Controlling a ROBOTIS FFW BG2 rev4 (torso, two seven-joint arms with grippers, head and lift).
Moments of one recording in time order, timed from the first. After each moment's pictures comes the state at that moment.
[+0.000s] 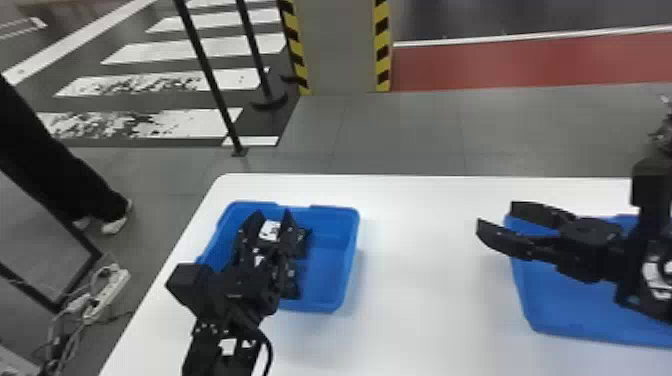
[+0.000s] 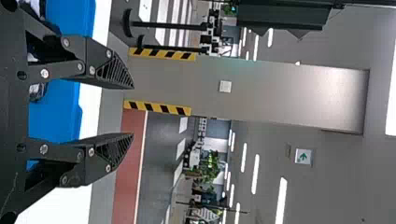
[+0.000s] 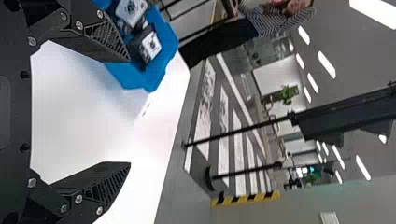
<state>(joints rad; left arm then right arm) 0.39 0.00 0.10 -1.85 0.15 -0.17 -0.12 -0.03 -0.19 0.00 -1.78 -0.19 0.61 0.78</state>
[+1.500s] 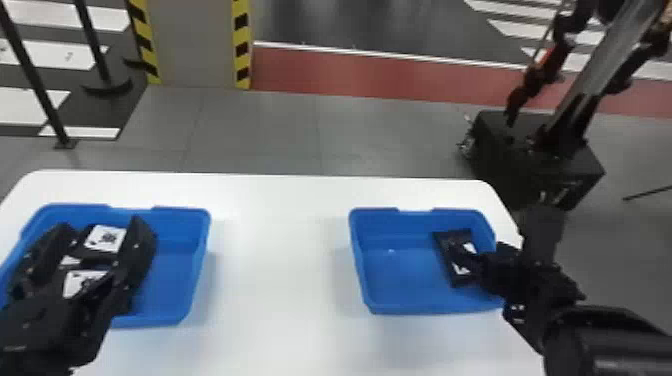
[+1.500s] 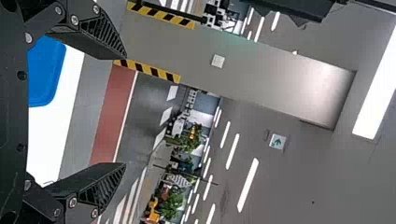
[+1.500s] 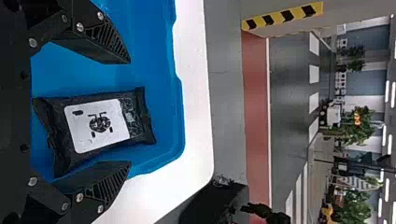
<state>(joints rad) 0.58 0.00 0.04 -2.15 0.30 -0.09 -0.17 0.15 -0.18 -0.21 -1.90 -0.21 0.75 -0.02</state>
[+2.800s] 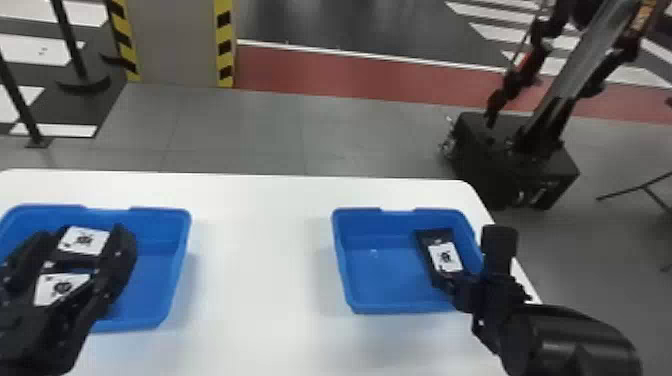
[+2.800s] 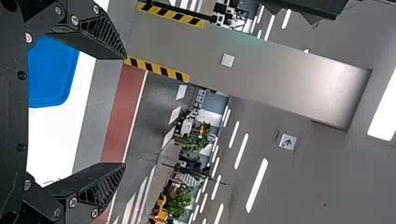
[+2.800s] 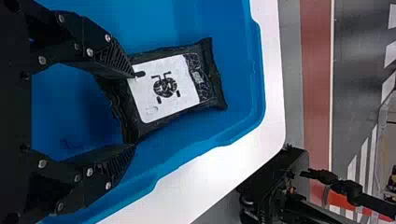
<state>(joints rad) 0.58 0.00 0.05 -2.15 0.30 -0.05 -0.17 0.08 -0.15 -0.20 -1.74 -0.22 0.88 -0.21</state>
